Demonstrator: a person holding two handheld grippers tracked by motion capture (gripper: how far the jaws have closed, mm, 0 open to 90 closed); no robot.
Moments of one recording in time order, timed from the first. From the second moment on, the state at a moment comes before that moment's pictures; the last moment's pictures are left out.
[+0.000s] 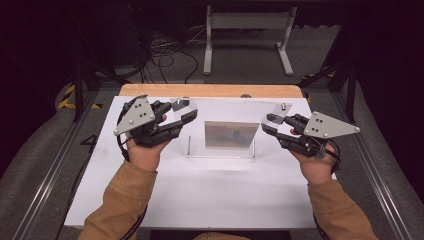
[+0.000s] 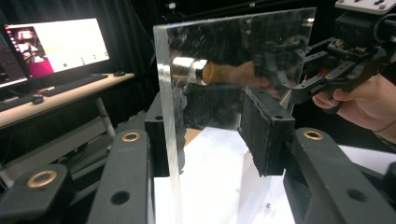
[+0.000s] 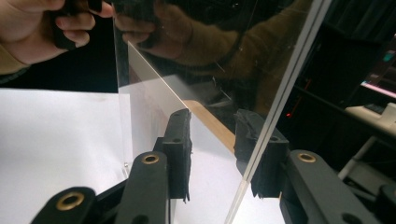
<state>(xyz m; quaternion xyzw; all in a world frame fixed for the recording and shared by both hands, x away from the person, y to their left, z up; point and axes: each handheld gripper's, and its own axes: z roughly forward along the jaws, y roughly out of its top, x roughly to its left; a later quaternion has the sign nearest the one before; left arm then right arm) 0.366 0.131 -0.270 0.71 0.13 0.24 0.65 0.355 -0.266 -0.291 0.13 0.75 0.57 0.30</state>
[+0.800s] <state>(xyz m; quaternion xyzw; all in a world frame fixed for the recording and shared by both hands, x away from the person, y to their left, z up) 0.399 0.121 -0.259 0.73 0.18 0.16 0.63 0.379 -0.272 -0.275 0.19 0.77 0.56 0.22</state>
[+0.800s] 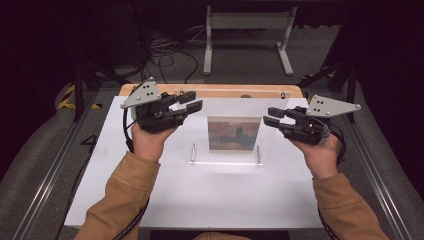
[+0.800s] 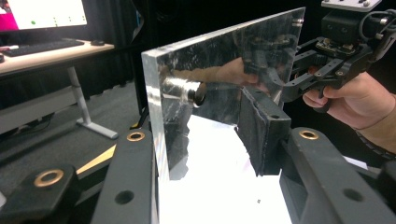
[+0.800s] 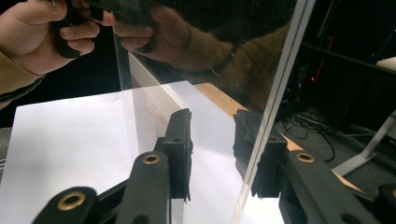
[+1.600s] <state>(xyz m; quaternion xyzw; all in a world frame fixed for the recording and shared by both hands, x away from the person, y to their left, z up) 0.427 0.112 -0.261 0.73 0.21 0.17 0.63 0.413 -0.274 -0.277 0.21 0.77 0.56 0.22</state>
